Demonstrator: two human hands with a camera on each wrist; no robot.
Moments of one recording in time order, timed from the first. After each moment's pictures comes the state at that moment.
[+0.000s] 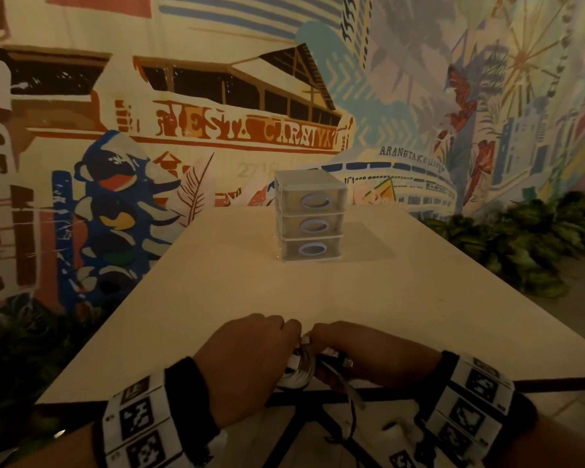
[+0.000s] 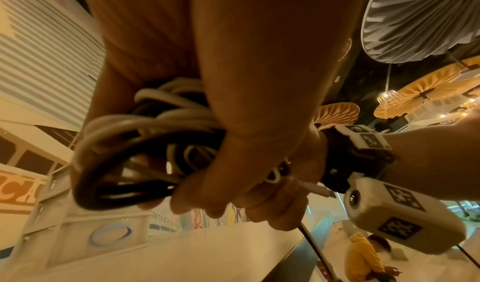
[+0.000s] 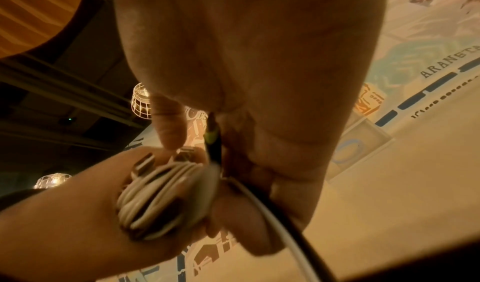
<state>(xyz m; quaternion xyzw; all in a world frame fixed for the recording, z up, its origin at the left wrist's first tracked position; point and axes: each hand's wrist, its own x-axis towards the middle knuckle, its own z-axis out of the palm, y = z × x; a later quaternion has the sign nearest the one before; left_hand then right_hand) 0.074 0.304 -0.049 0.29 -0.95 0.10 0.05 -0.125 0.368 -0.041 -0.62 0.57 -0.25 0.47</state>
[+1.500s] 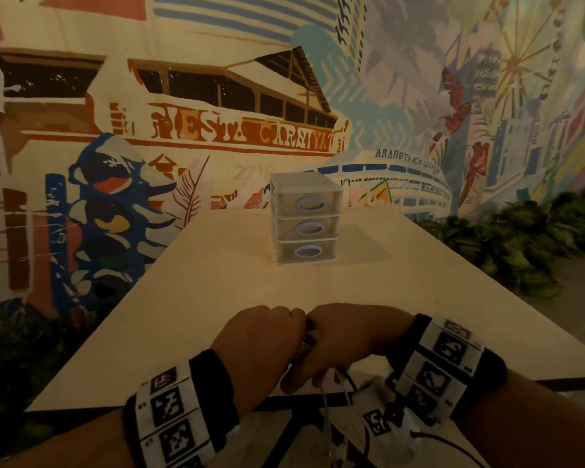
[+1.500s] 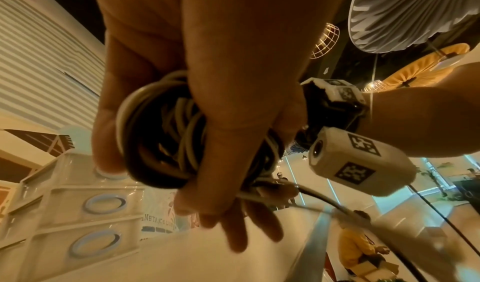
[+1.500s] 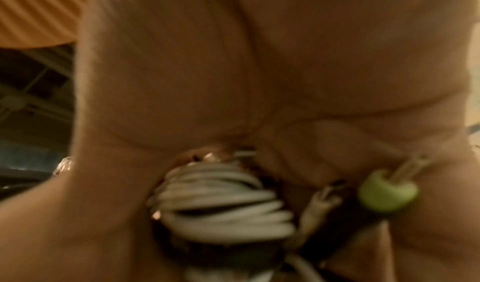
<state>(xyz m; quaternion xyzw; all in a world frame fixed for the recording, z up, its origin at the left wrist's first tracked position) 0.047 0.304 -0.039 0.33 -0.93 0.17 0.03 -0.102 0.336 -0.014 -0.71 0.63 -0.03 0.32</state>
